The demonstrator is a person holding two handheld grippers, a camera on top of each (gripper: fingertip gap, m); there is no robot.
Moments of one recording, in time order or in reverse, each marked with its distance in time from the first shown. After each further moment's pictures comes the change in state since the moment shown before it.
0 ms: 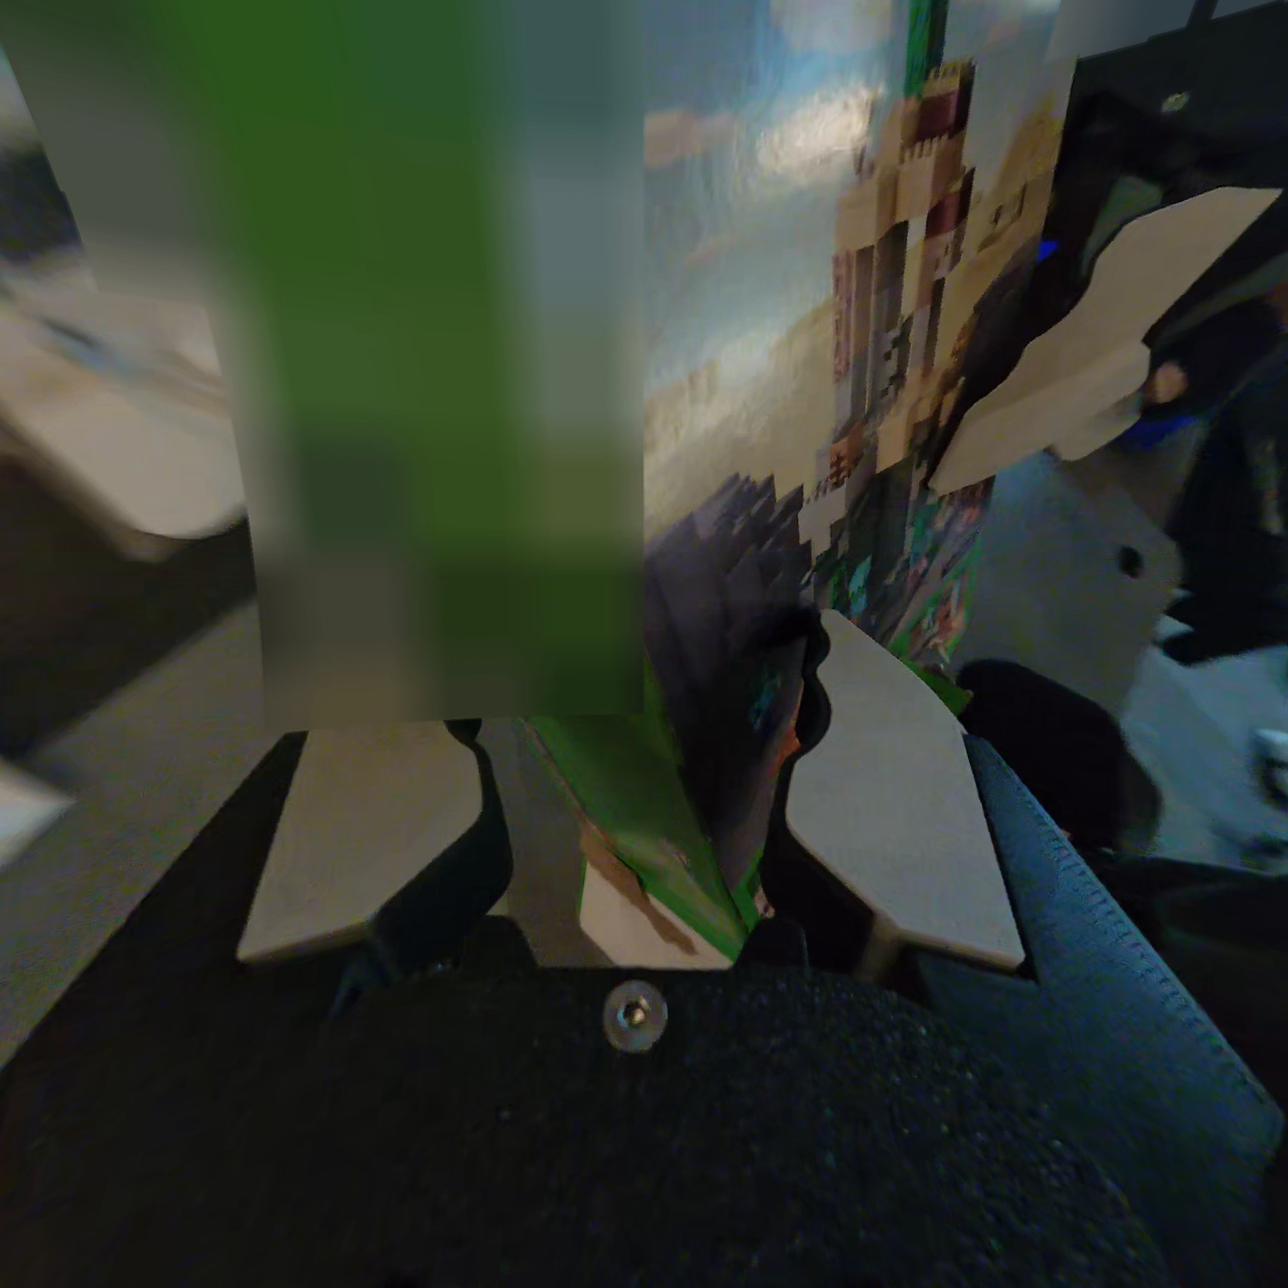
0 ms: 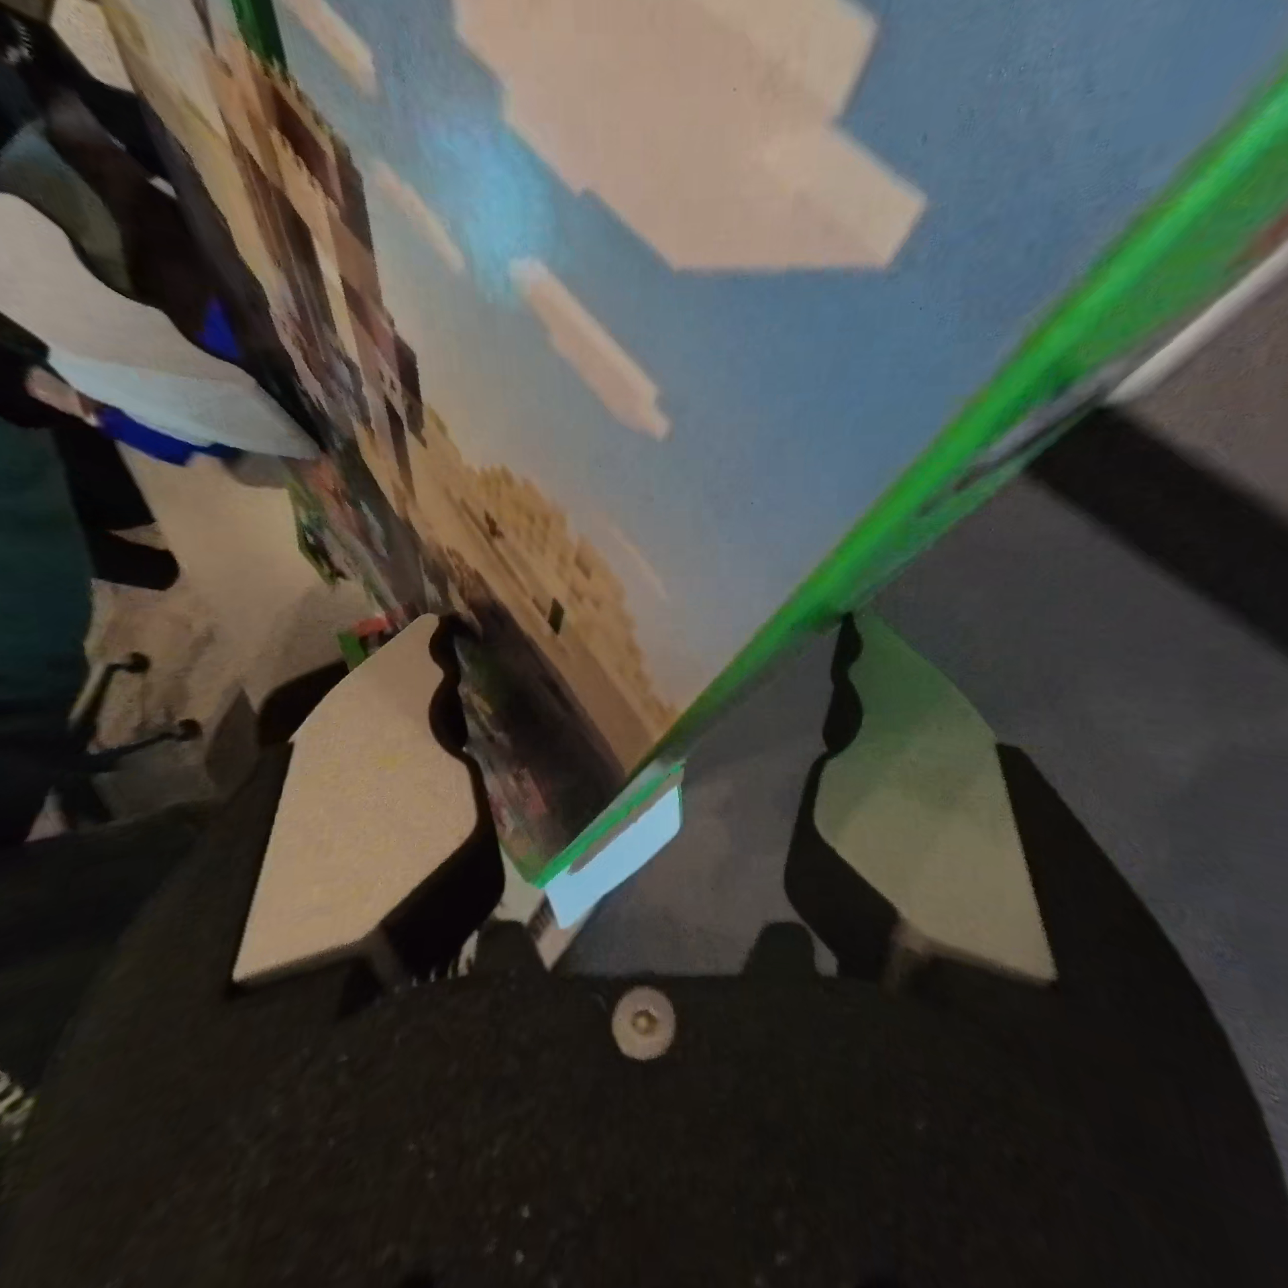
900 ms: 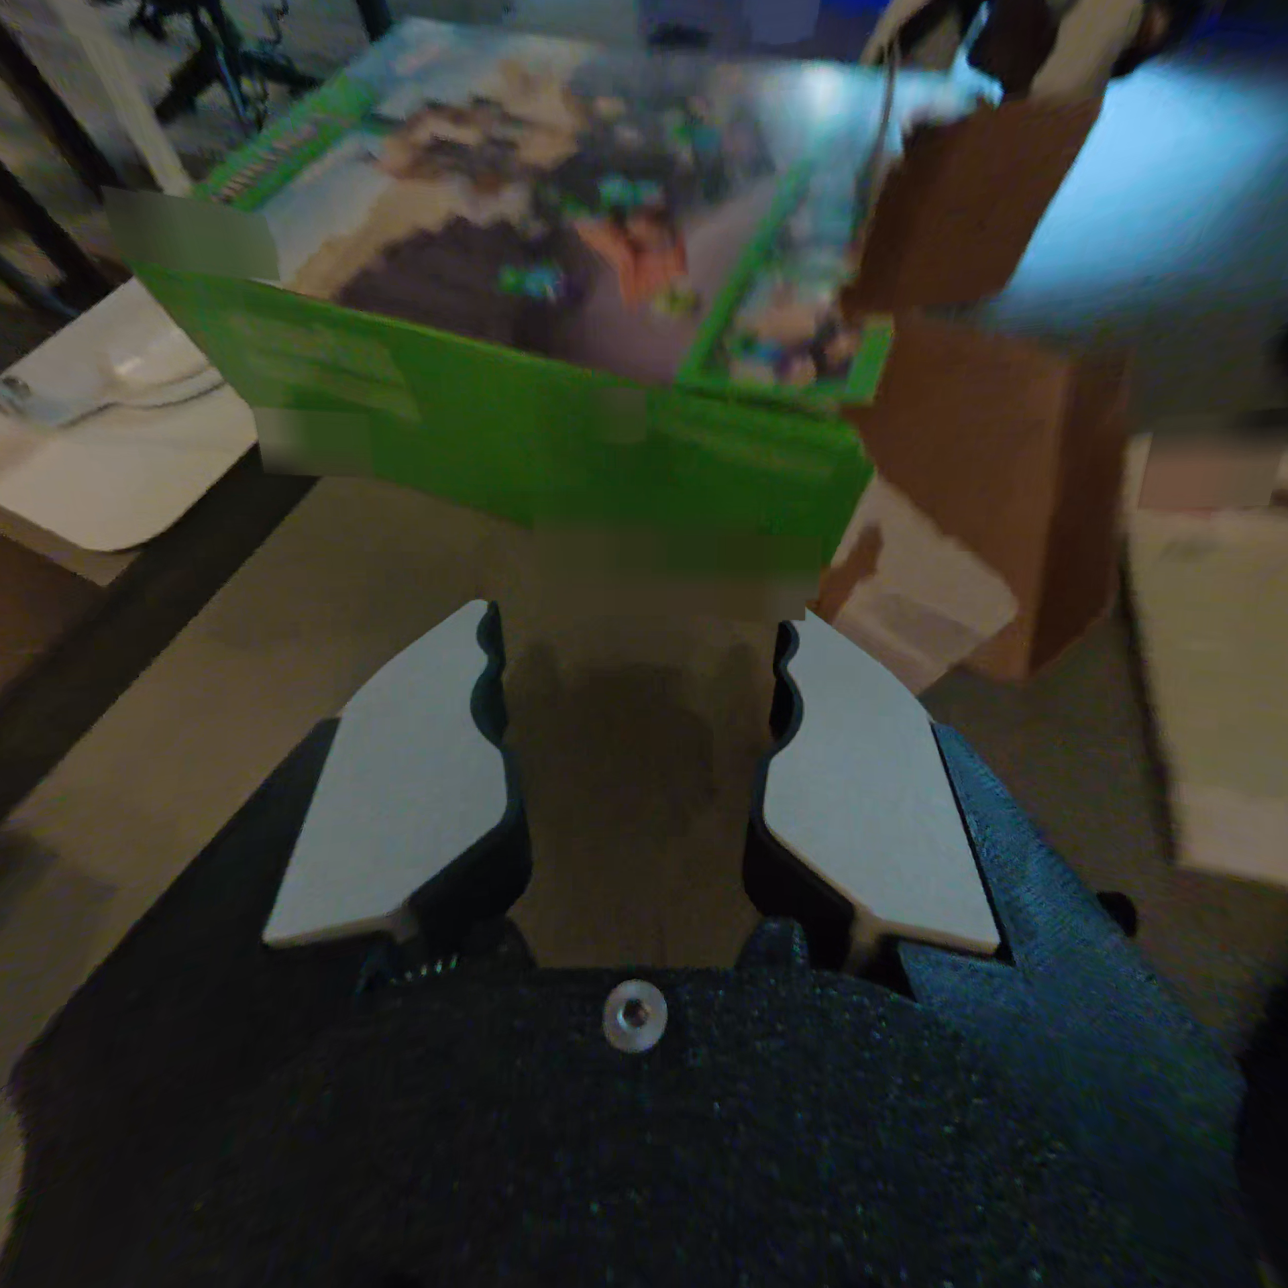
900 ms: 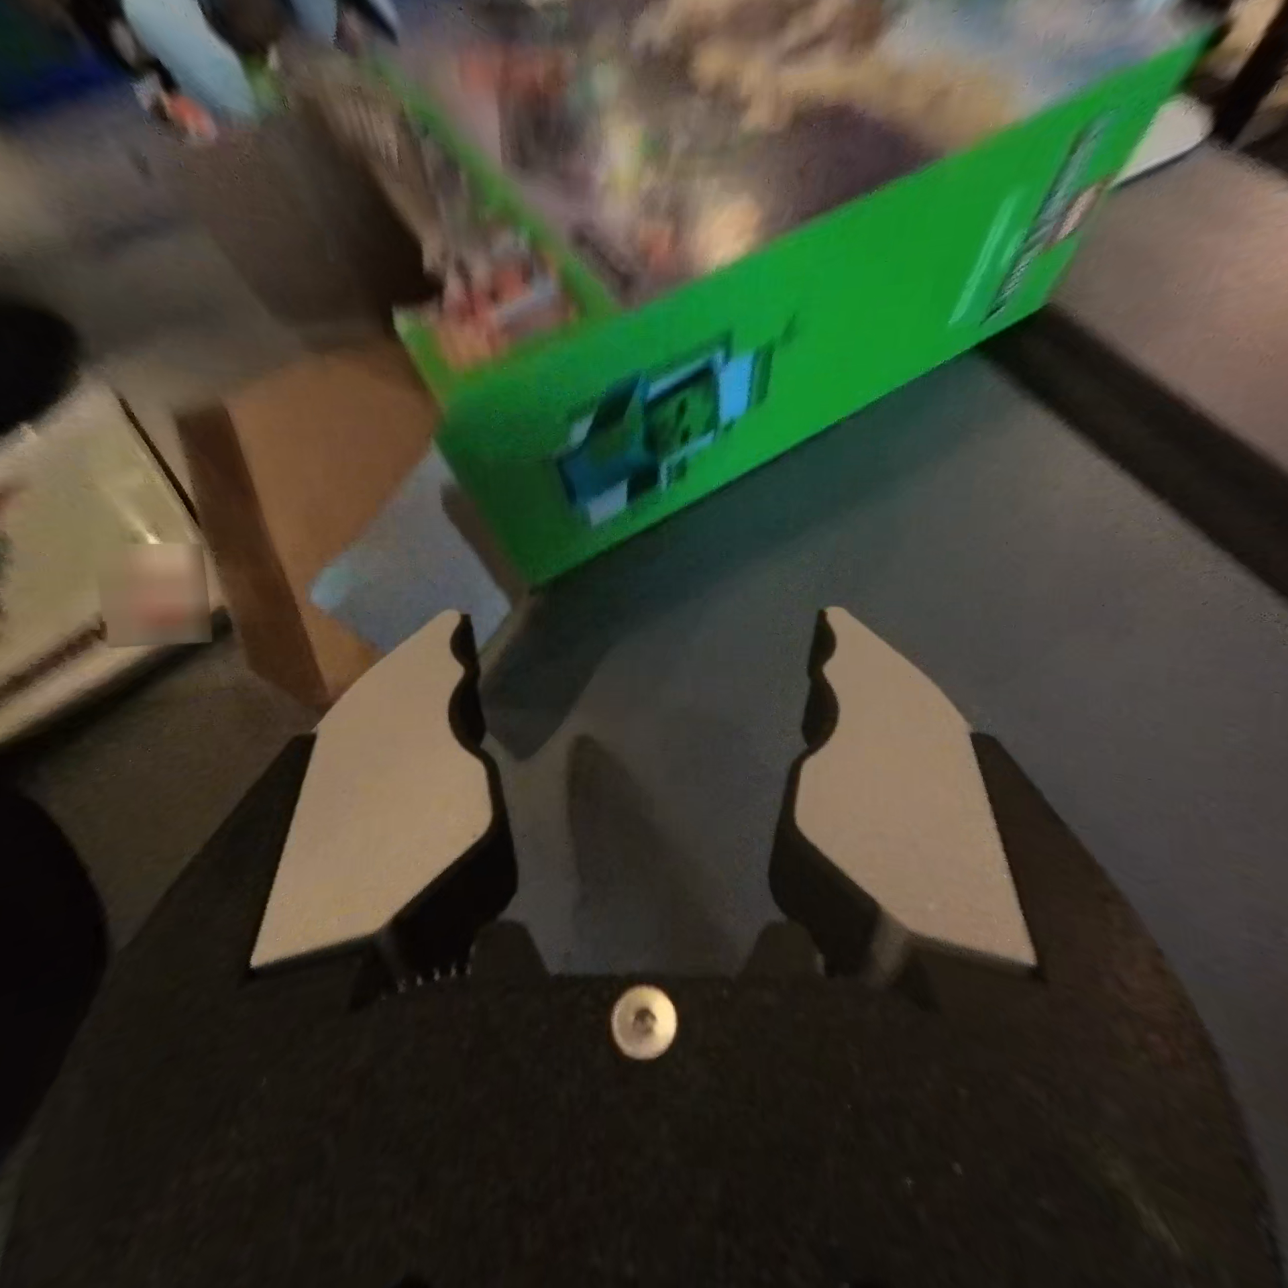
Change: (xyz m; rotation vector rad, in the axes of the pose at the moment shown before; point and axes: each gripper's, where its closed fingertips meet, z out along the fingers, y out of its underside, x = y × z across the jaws) left arm -0.041 0.132 0.056 0.170 -0.021 0.462; right arm 0.113 0.160 0.010 0.277 0.034 -0.426
